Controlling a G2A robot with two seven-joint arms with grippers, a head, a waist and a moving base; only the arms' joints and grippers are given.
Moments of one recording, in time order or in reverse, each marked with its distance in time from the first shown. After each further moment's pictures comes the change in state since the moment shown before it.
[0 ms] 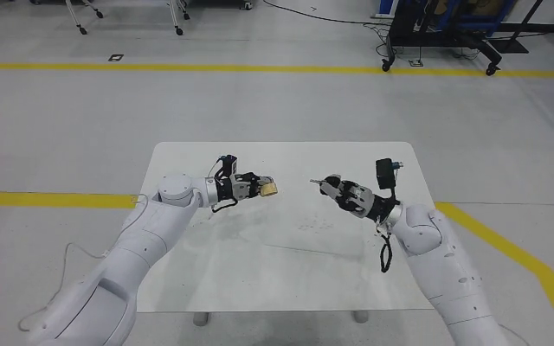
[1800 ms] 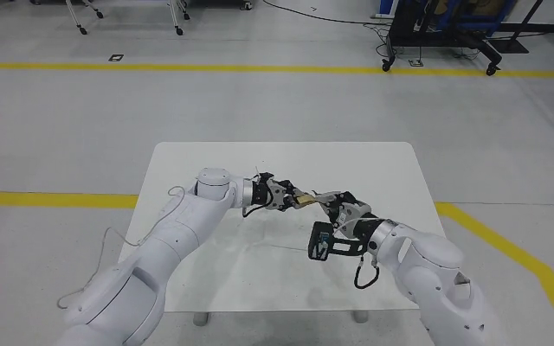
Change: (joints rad) left arm -0.051 -0.160 0.079 0.038 -0.121 0.423 -0.053; right arm -0.278 0.076 -0.082 -0.796 -1.692 0.321 -0.133
